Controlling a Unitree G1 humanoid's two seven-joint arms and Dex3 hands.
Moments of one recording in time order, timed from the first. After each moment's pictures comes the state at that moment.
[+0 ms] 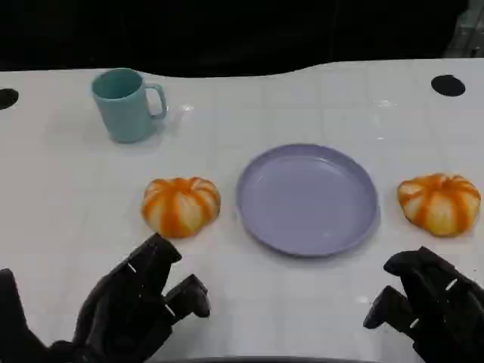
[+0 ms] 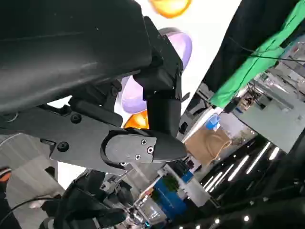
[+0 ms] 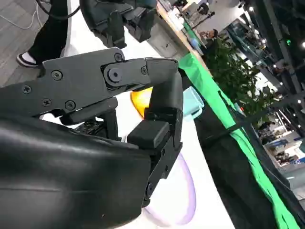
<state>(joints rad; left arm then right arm) 0.13 -0.03 0.14 -0.13 -0.75 0.51 -0.36 0.28 0.00 -0.11 -0.24 0.63 0.34 0.37</state>
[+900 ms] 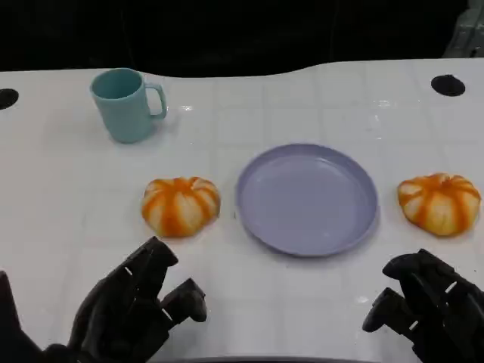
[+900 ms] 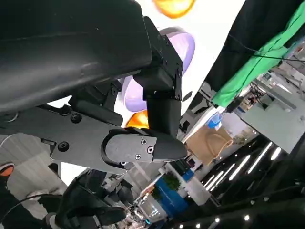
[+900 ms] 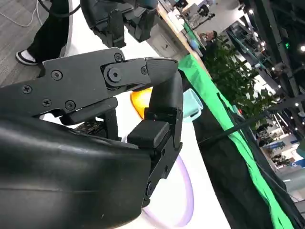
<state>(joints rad) 0.14 -0.02 0.15 -0.15 -0.77 0.54 -0.37 0.29 0.00 -0.10 -0.24 0.62 0.31 0.39</state>
